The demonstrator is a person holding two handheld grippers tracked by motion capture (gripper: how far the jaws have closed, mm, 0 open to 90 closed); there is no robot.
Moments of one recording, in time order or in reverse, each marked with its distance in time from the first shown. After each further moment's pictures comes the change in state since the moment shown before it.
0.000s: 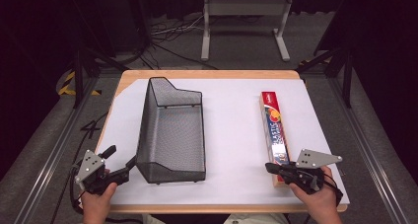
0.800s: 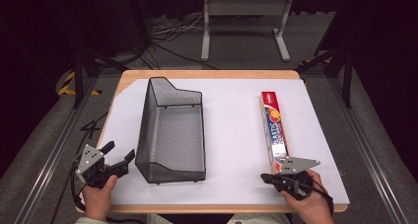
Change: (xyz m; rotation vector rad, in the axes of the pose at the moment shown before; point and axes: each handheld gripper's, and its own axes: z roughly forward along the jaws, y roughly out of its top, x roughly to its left) left arm 0.008 0.004 0.011 0.002 0.043 -0.043; right arm 0.012 -0.017 0.027 0.232 -0.044 0.000
